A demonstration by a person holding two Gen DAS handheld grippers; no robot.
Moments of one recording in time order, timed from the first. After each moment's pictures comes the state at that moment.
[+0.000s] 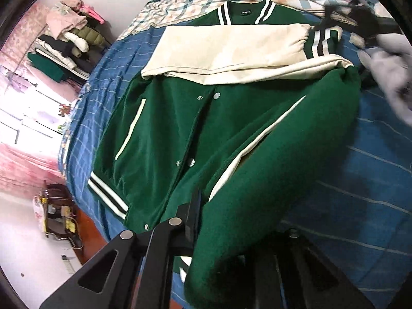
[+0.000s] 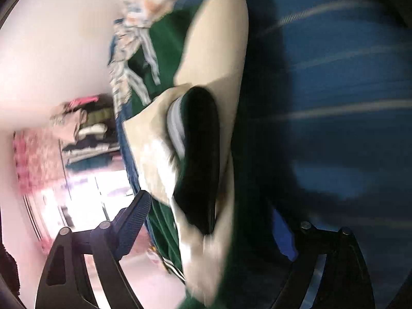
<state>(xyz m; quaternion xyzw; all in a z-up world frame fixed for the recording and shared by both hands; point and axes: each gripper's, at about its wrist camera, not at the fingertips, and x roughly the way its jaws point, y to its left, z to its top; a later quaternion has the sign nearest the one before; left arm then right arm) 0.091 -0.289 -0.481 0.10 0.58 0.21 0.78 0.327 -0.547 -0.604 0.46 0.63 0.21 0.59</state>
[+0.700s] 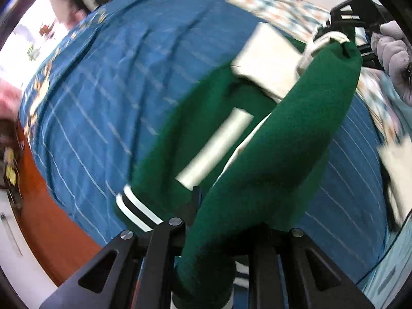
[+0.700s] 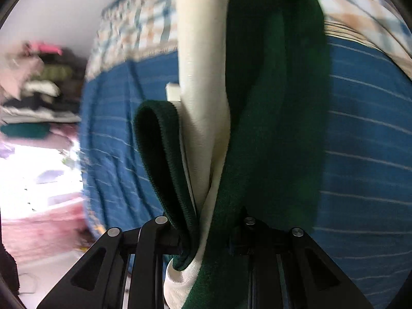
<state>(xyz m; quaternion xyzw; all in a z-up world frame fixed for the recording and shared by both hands) 0.086 0.011 -0.445 -0.17 0.59 0.18 0.76 0.445 -0.138 -0.422 0.19 0.69 0.13 0.69</state>
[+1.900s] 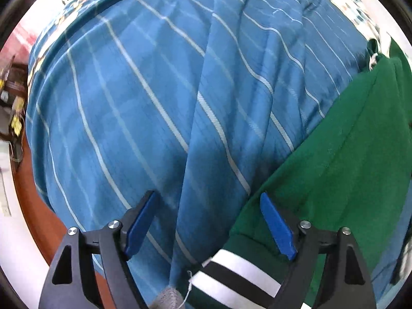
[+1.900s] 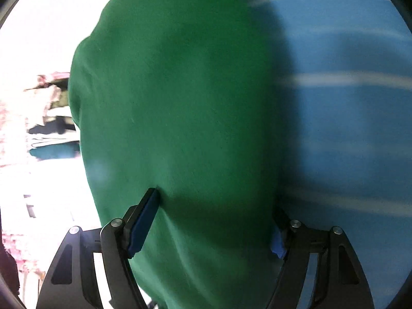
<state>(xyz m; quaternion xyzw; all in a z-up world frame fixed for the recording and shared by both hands) 0.062 0.143 -0.573 -0.23 0.60 0.27 0.71 0.462 -0.219 -0.642 0.35 0.64 0.21 0.65</state>
